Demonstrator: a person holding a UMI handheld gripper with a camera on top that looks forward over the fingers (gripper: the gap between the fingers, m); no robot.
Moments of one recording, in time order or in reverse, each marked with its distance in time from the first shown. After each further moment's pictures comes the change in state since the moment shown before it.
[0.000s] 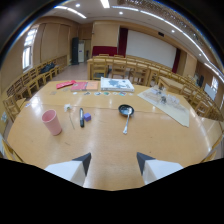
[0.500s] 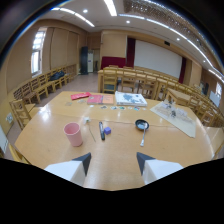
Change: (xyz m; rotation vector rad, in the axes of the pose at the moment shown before) arm -0.081 -0.042 -0.035 0.122 -0.081 -0.029
